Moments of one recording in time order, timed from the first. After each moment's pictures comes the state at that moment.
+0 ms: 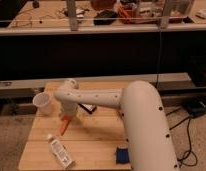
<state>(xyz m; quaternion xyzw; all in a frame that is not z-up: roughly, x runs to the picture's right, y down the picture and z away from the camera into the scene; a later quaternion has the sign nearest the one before) -0.179 0.181 0.883 -0.25 -0.26 -0.55 0.75</state>
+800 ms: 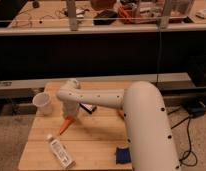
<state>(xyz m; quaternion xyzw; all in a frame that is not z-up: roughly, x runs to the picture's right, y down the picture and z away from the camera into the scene) -0.171 0.181 0.885 -0.26 -0.26 -0.54 0.76</state>
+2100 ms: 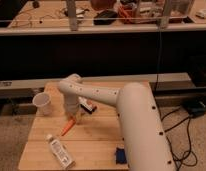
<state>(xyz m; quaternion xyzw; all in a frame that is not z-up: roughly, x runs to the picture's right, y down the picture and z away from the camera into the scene) -0.161 0.185 0.879 -0.36 -0.27 -0.44 0.77</state>
